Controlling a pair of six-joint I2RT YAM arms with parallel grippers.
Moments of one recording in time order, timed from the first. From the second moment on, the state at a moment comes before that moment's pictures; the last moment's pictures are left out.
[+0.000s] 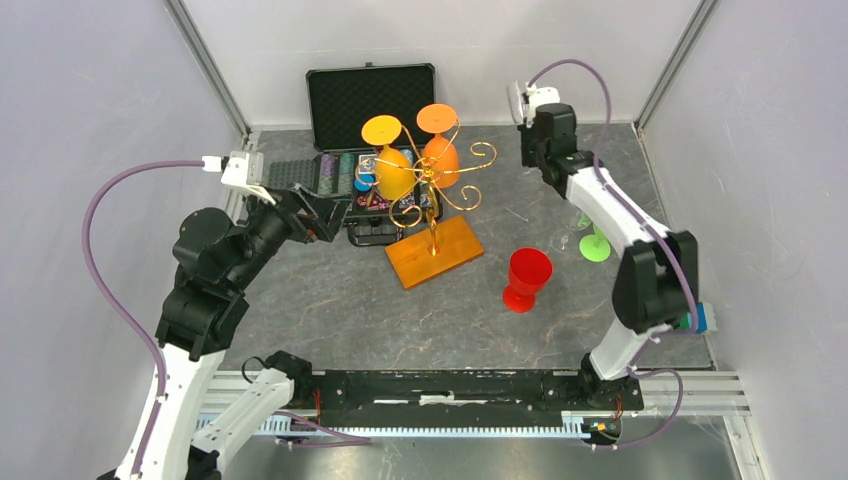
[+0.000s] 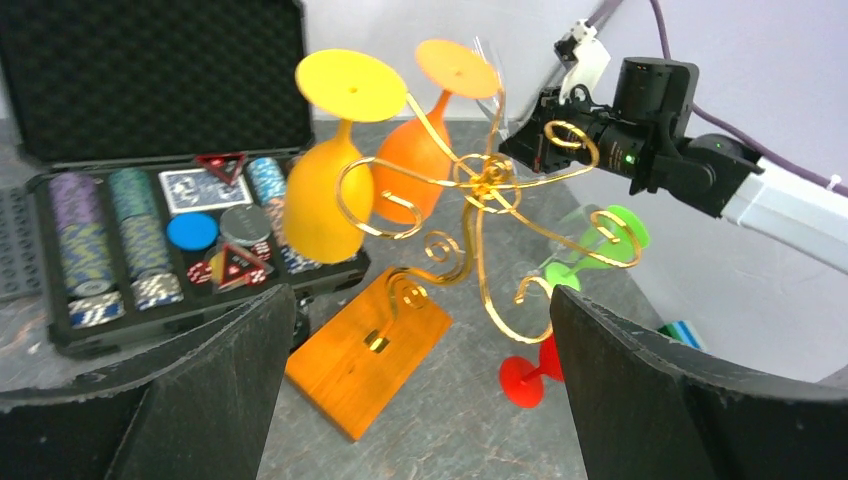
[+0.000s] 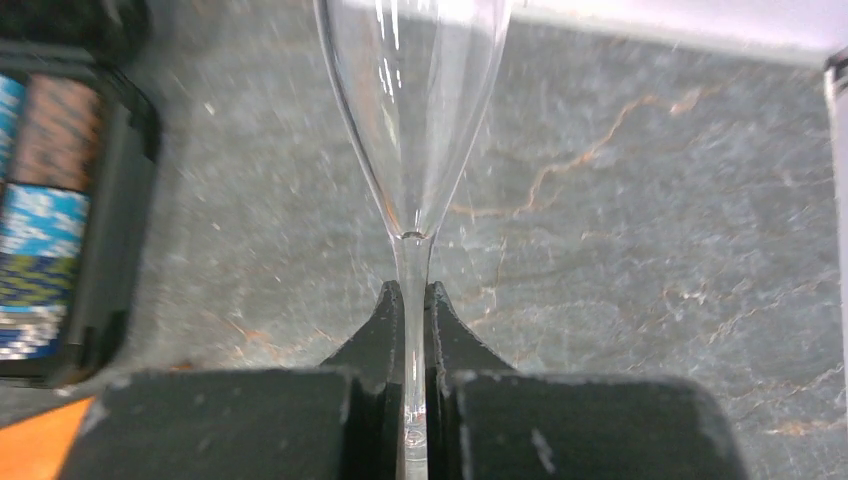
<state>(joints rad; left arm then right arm) -0.36 0.71 1.18 -0.51 0.11 -0.39 0.27 1.77 1.46 -0.26 0.19 -0.01</state>
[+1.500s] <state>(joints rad) -0.76 1.87 2.15 -0.43 0.20 -0.68 0.27 1.02 0.33 1.14 -0.23 -0.19</state>
